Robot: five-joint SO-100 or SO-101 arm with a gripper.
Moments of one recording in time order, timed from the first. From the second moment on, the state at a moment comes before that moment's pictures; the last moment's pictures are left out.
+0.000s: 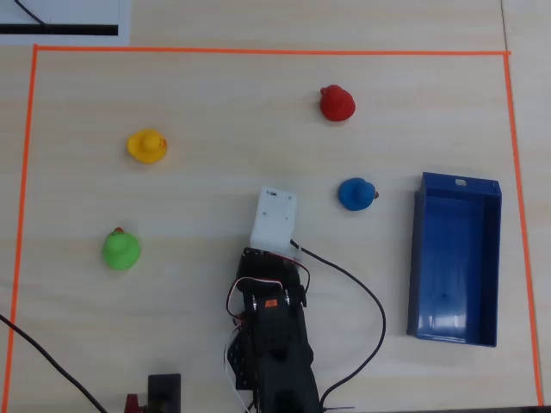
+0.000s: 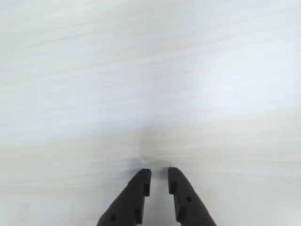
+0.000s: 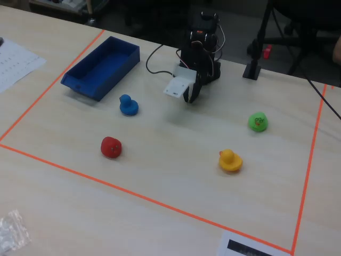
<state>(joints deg) -3.6 190.3 178.4 73.4 -66.8</state>
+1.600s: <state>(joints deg) -3.6 190.3 178.4 73.4 -66.8</state>
